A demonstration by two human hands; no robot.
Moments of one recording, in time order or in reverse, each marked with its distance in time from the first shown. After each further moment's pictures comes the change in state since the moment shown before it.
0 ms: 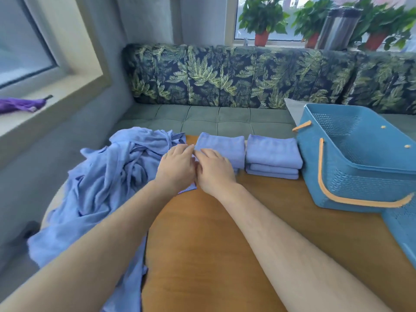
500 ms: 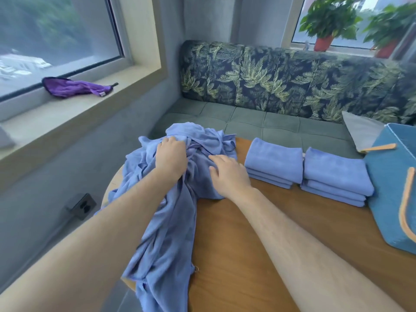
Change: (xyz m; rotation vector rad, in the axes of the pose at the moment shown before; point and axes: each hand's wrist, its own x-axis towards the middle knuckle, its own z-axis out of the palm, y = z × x) left_hand -0.004 -0.140 -0.060 0.349 0.008 -0.336; right_hand 0.038 -0.078 0.058 0.022 -0.133 -0.135
